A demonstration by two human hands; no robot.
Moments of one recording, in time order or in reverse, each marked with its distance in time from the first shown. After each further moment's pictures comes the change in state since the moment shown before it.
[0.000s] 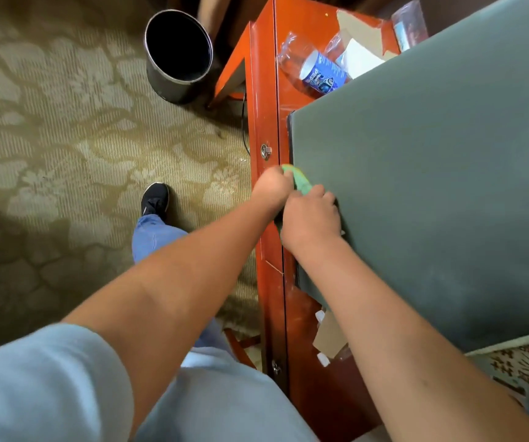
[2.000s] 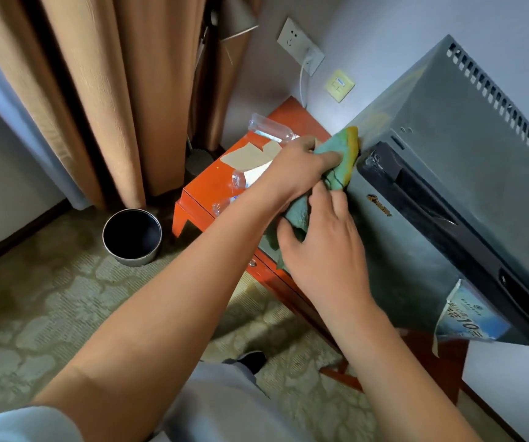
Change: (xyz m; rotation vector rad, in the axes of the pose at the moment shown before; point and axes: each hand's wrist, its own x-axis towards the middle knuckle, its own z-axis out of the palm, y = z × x) left_hand -0.105 0.343 -0.129 0.167 -0.614 0.606; right_hand -0.075 -0.003 -0.267 0.790 0.683 0.551
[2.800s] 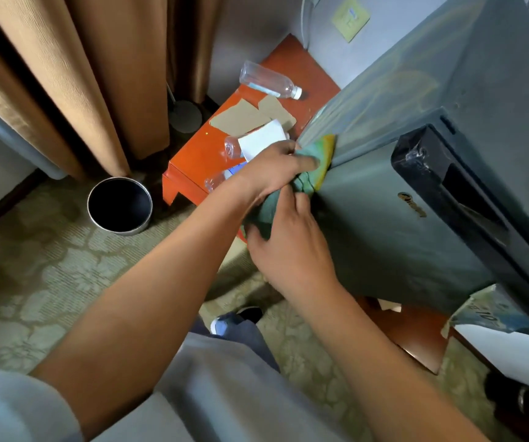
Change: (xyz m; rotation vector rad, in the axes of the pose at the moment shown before) left_hand 0.043 -0.075 -0.025 -0.015 -0.201 -0.248; right_hand 0.029 -0.011 0.068 0.017 -0.337 0.128
